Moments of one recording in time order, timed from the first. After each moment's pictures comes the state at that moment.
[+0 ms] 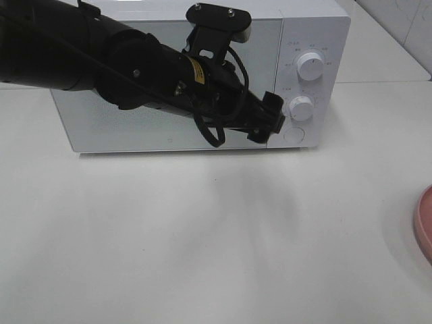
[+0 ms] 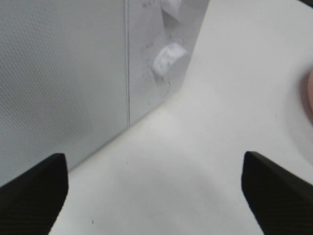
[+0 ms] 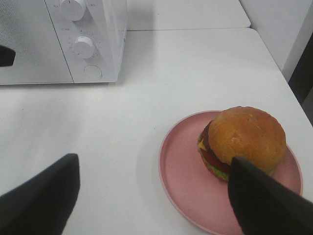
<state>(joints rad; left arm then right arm) -0.83 1.88 -1.24 -0.04 0.13 -0.07 0.06 0.00 -0.49 -0.09 0.98 0.10</state>
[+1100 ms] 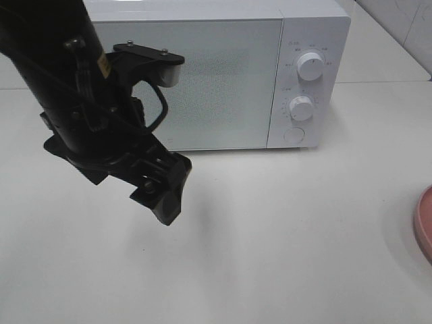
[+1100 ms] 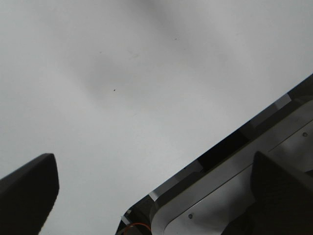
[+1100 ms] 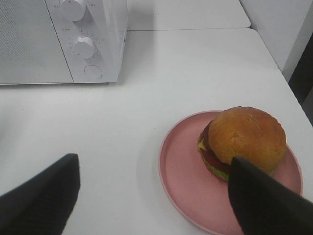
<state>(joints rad) -0.77 1.65 -1.24 -0.10 1.07 -0.08 0.06 0.00 -0.49 -0.09 0.98 0.10</state>
